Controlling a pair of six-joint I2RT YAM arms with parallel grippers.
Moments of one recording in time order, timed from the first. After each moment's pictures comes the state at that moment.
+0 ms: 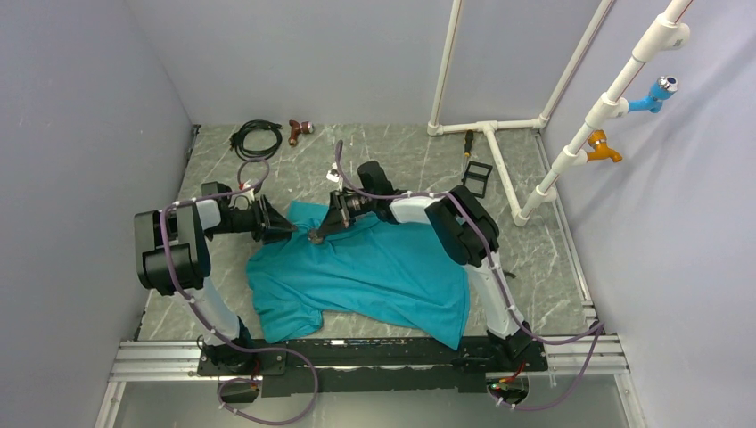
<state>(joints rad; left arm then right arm) 0.23 1.78 0.91 -0.43 1.15 -0.18 0.67 2.30 1.48 0.35 -1.04 0.61</state>
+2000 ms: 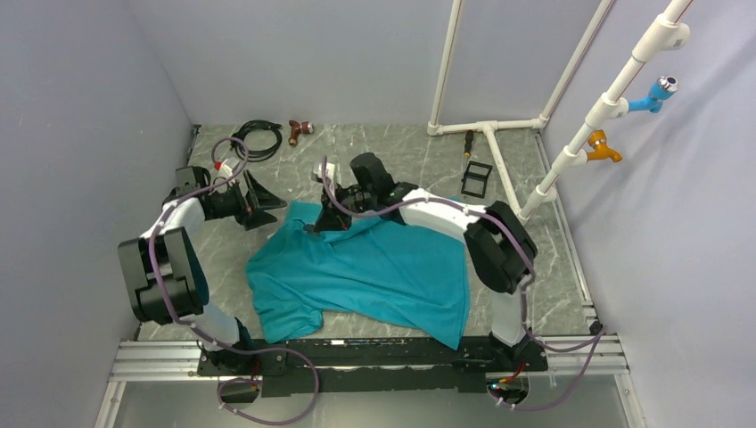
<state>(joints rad) 0.29 1.61 0.97 -0.42 1.10 -0.25 0.78 1.98 1.45 0.01 -0.85 -0.07</state>
